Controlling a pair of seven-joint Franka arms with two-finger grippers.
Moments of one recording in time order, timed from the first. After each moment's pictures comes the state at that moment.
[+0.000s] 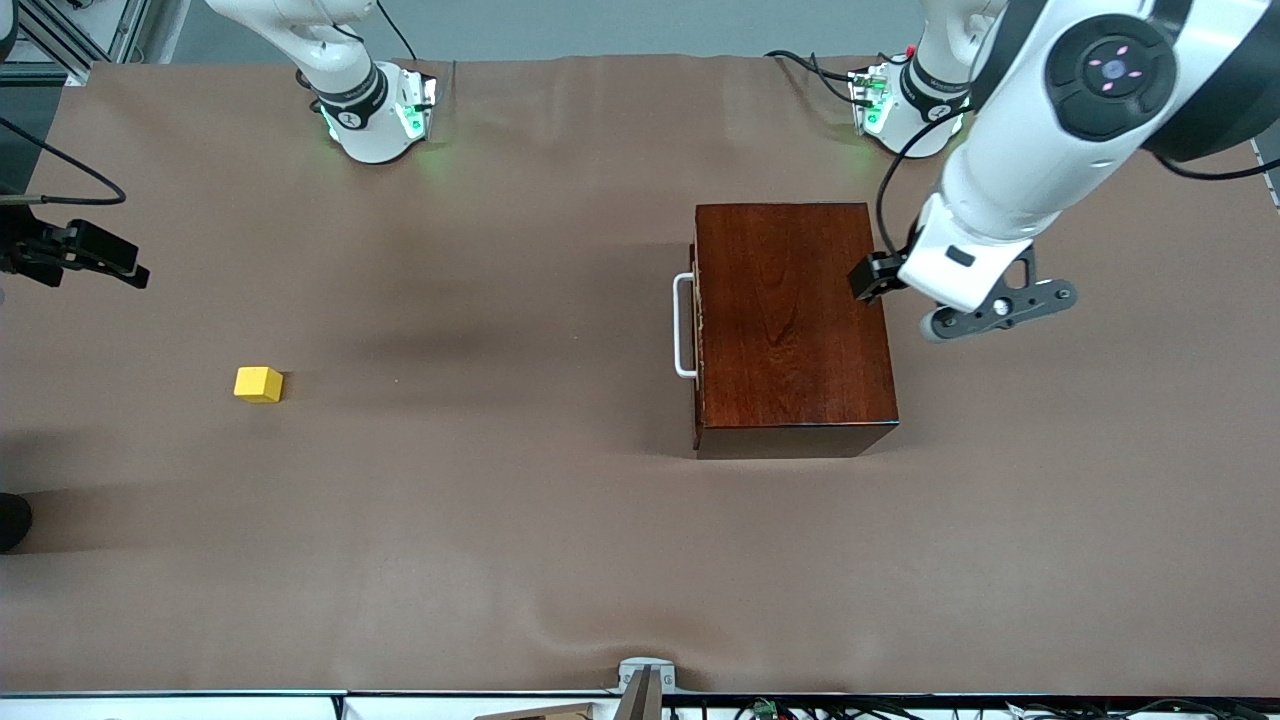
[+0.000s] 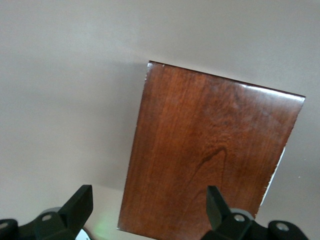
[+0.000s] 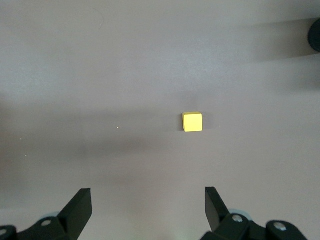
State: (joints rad) left arm -0.35 0.25 -0.10 -1.36 0.02 1.49 -0.68; right arm -0.05 0.03 -0.02 -1.54 0.01 1.52 -0.03
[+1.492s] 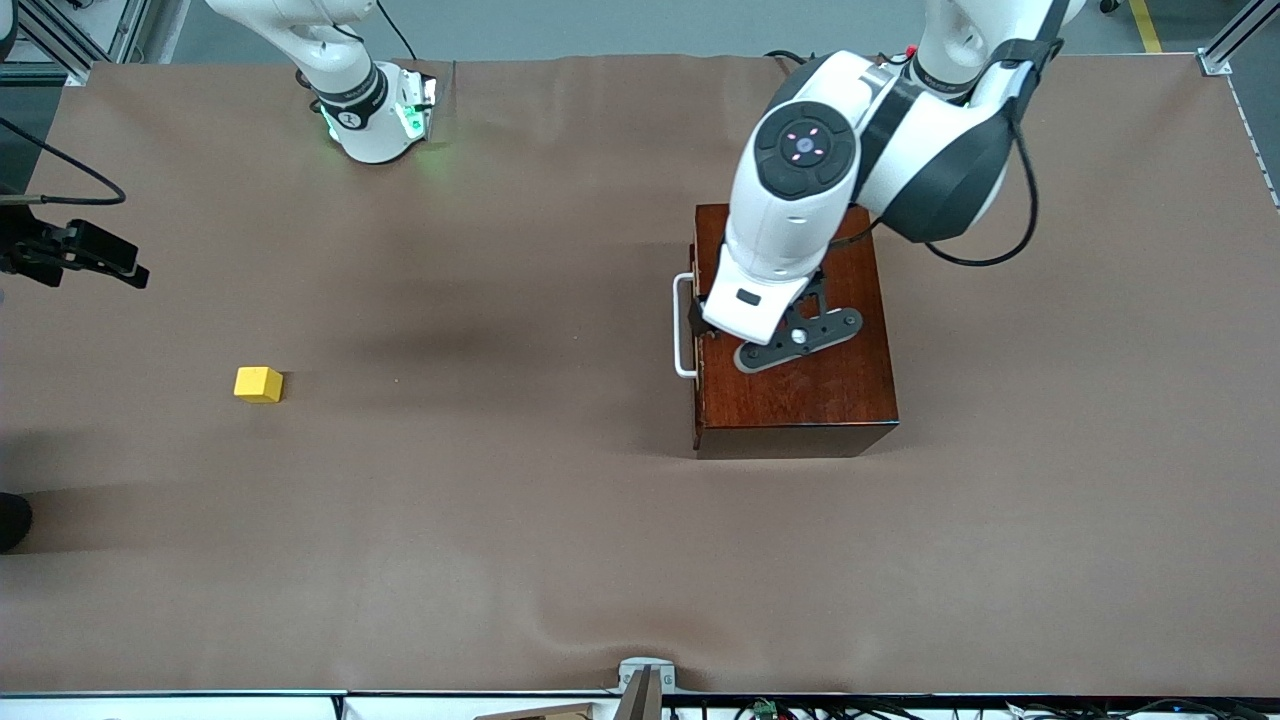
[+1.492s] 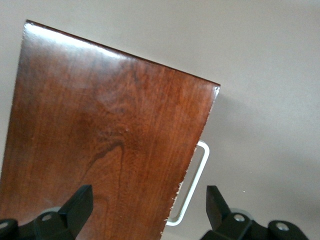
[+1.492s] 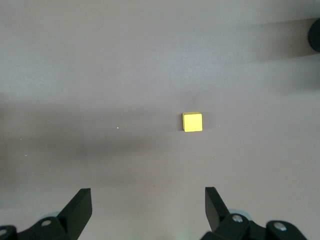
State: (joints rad) left arm -0.58 0.47 -0.09 -1.25 0.02 1.66 -0.99; right arm -0.05 0.03 -0.02 -1.54 0.01 1.52 -0.03
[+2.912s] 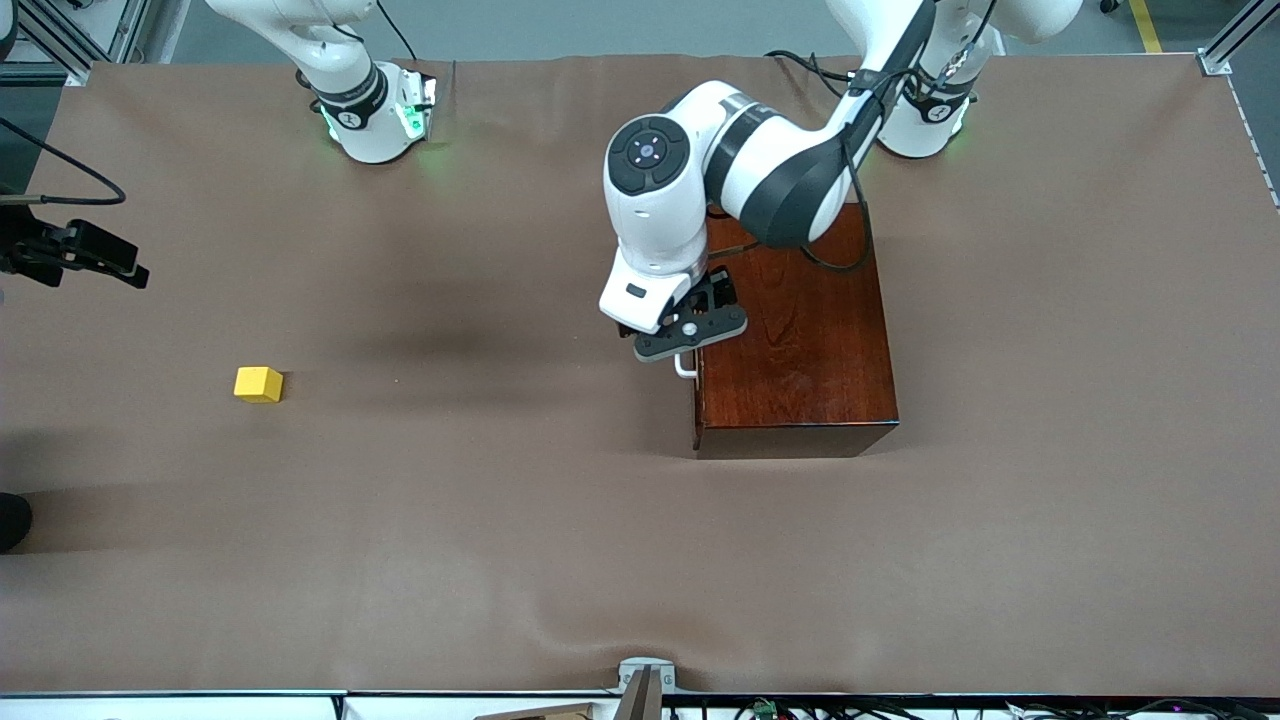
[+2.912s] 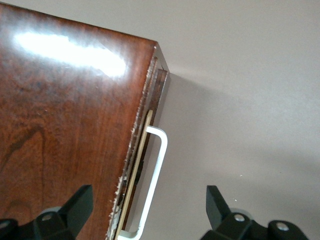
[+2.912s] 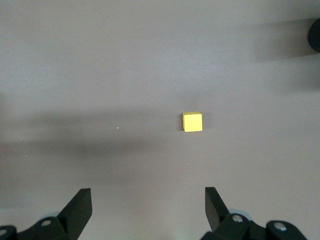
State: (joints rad) left arm -0.86 0.60 0.10 -1.23 0.03 1.78 -1.04; right arm -0.05 0.03 -0.02 -1.54 0.01 1.52 -0.03
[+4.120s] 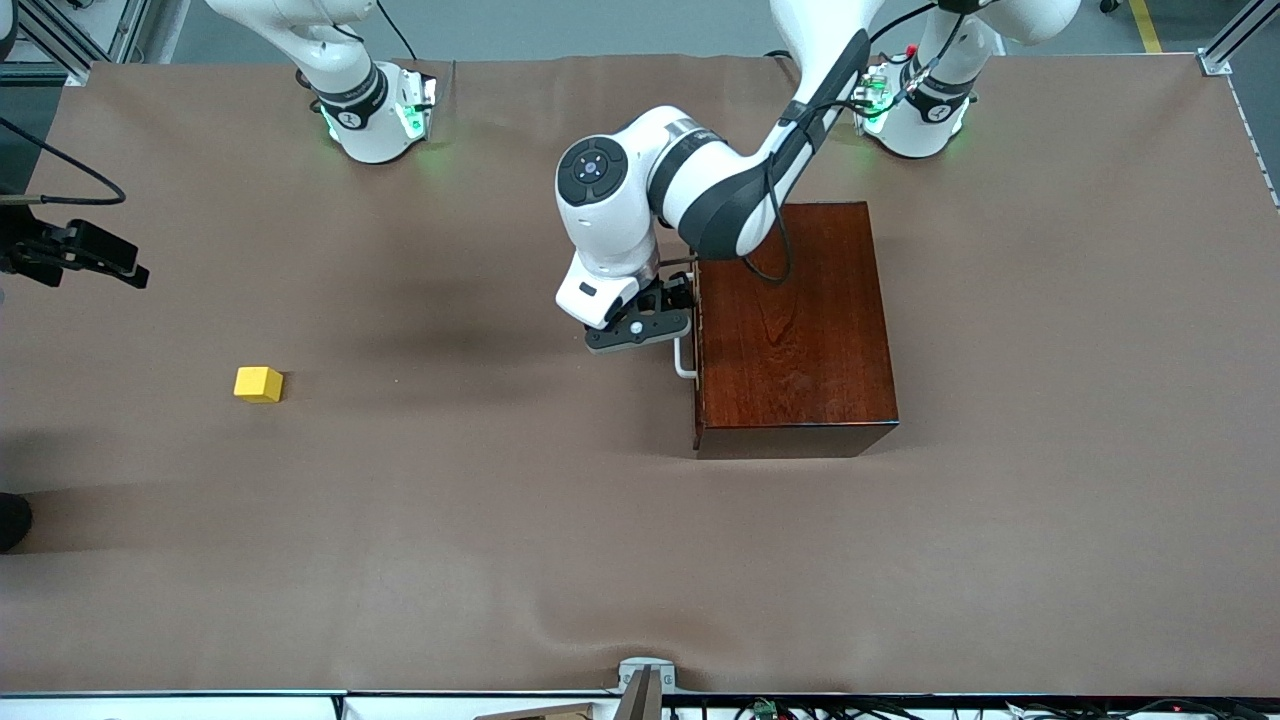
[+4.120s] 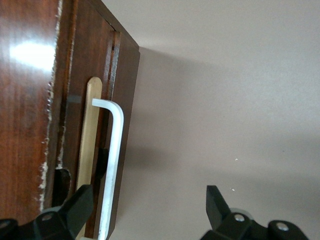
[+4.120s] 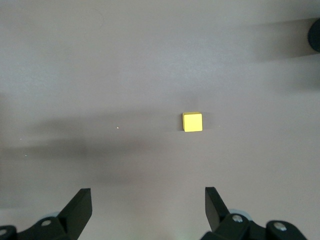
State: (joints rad) left arm -0.93 0.70 0.10 -1.23 0.03 1.85 -1.01; right arm -0.05 0.03 -0.02 -1.54 0.01 1.52 -0.03
